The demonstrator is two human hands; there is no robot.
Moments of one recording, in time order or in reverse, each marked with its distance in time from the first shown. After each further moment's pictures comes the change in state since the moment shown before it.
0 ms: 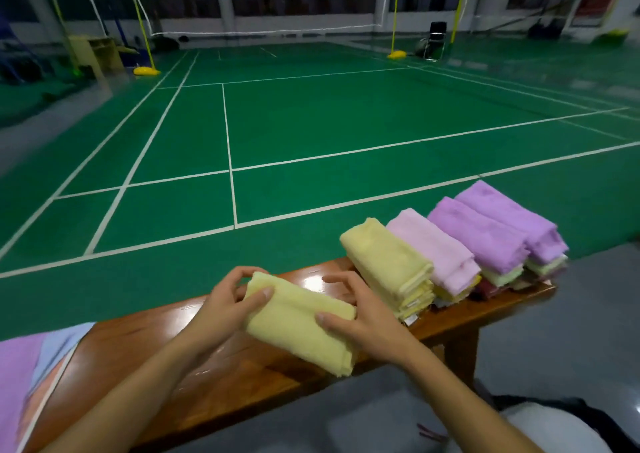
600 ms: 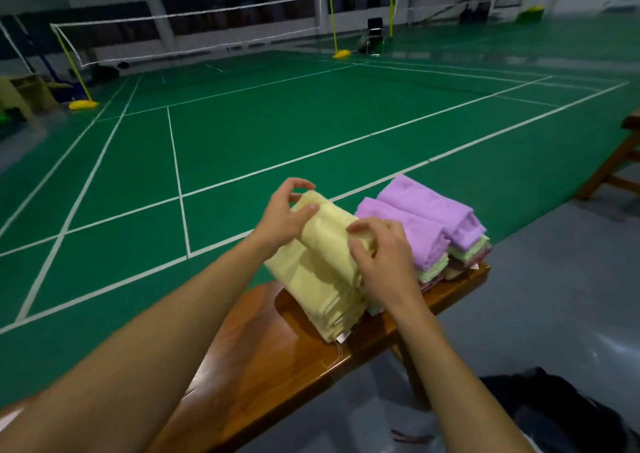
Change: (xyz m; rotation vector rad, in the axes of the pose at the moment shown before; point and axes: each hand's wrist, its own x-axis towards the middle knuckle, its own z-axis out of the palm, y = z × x) left_hand 0.197 0.105 0.212 0.266 -0.112 0.368; right_hand 0.009 0.038 -0.155 -0.196 0.687 0.027
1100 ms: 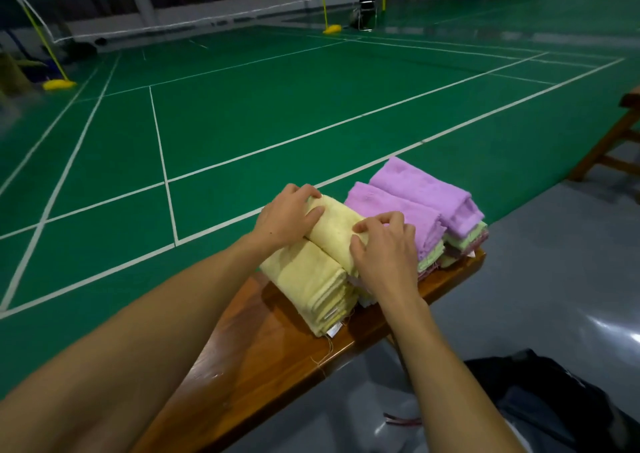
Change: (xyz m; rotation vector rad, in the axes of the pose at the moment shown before) left_hand 0.023 -0.031 0.033 0.729 -0.123 0.116; right_hand 0.015 0.031 0.014 -0.517 0.035 0.134
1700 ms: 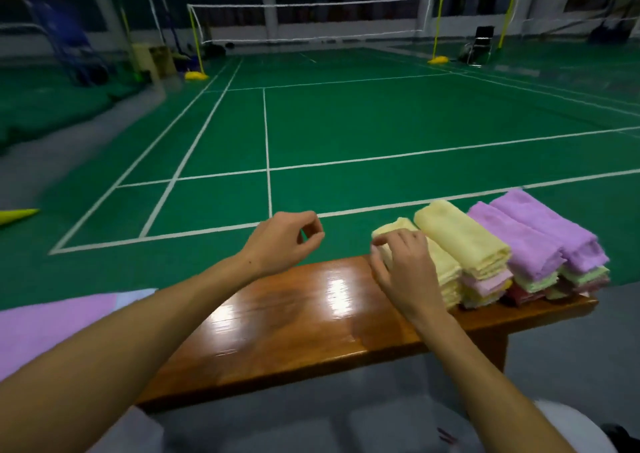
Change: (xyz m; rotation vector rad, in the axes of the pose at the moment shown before) left_hand -0.248 -0.107 -0.156 -0.020 0.180 -0.016; right_hand -0.104 -0.128 0.024 0.222 0.062 -0.630
